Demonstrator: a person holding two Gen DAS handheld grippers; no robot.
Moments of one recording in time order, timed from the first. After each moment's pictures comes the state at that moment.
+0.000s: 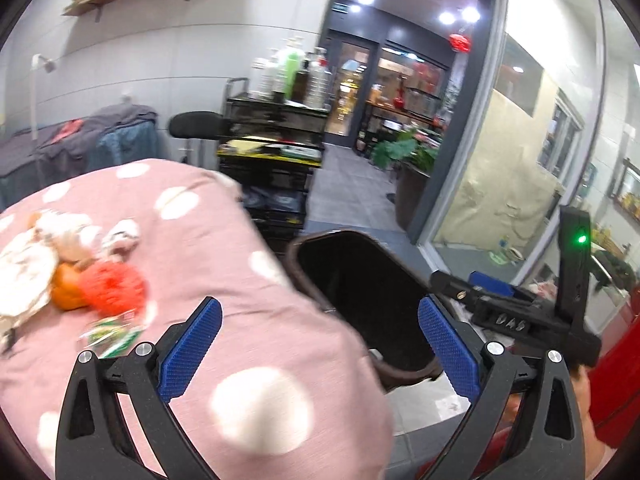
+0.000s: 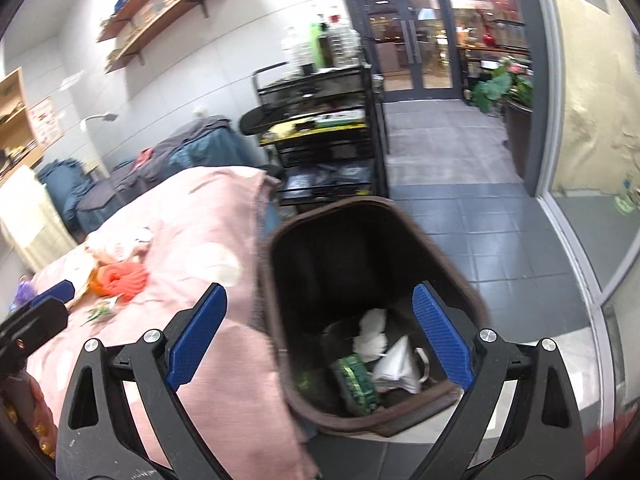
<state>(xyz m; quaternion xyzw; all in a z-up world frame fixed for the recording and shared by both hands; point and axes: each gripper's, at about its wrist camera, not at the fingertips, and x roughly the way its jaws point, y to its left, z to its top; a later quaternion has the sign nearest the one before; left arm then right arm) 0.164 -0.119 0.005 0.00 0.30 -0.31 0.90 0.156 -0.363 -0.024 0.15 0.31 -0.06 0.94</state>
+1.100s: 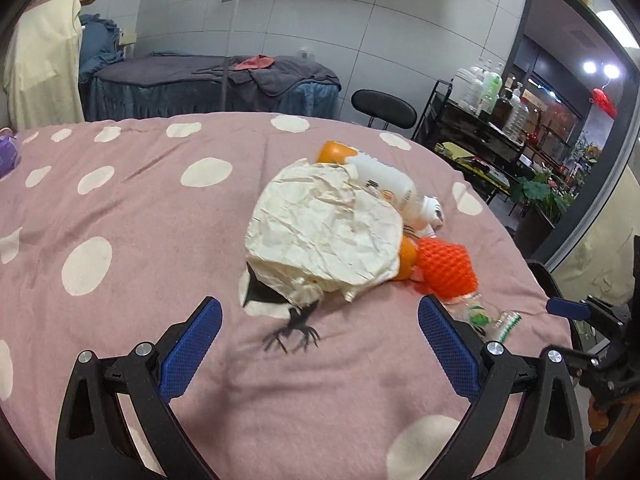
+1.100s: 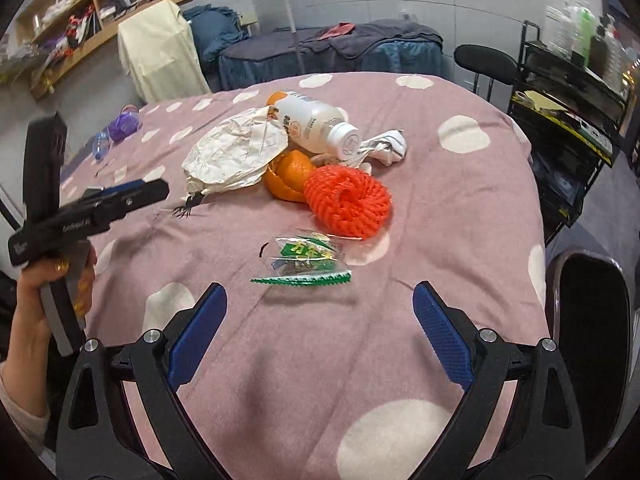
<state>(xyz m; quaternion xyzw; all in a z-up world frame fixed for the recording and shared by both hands) 0.250 0.154 -0.033 -0.09 0.37 -0.09 0.92 0.268 -0.103 -0.027 -0.05 0.44 0.23 0.87</state>
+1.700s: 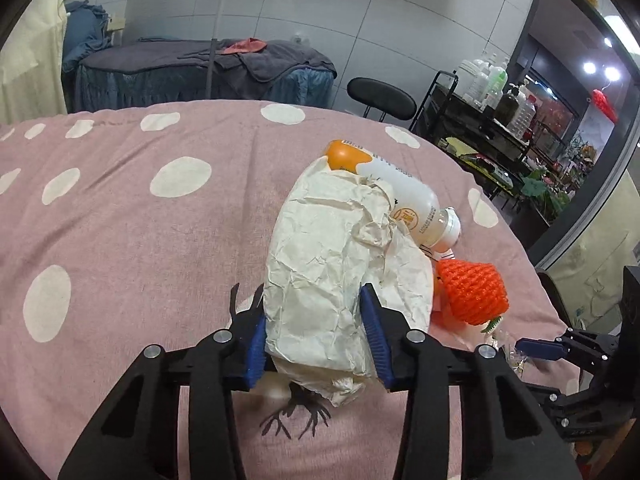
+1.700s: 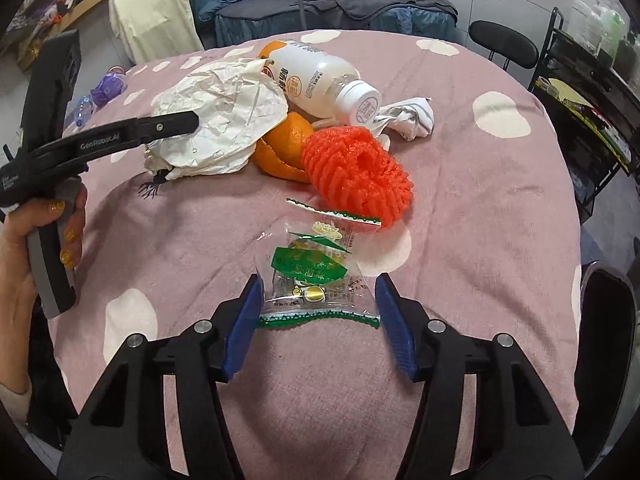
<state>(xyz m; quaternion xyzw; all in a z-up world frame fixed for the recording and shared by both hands) 0.287 0.156 -0.047 -0.10 0.38 -0.12 0.91 0.303 -0.089 -0.060 -0.05 0.49 0.22 0.84</state>
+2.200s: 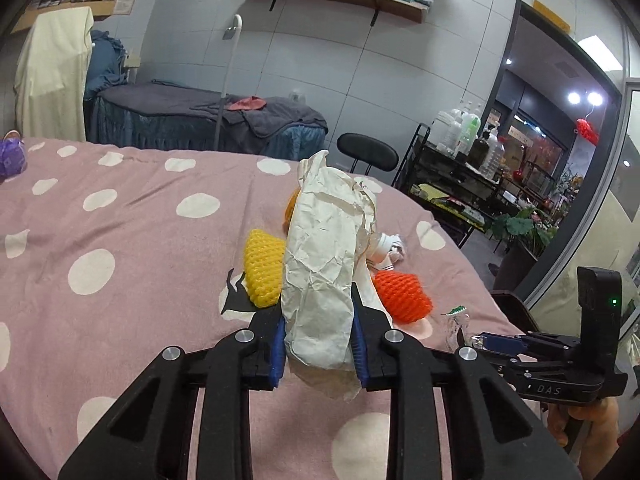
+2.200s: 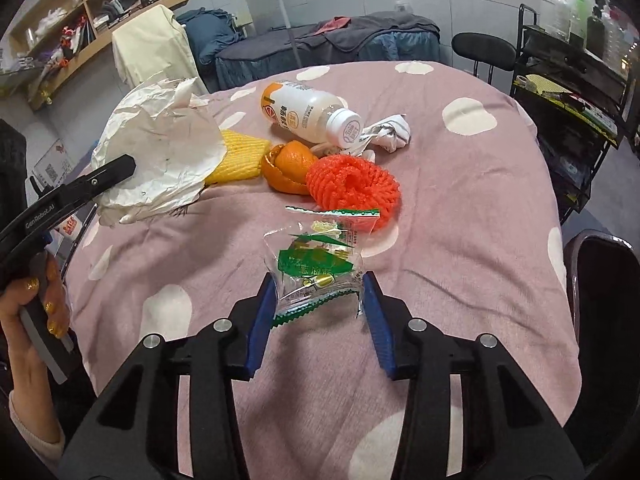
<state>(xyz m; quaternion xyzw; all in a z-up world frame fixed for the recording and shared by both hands) 0.191 0.140 0.005 -0.12 0.28 -0.11 0.95 0.256 -0.117 -0.034 0.00 0.43 0.22 0.88</state>
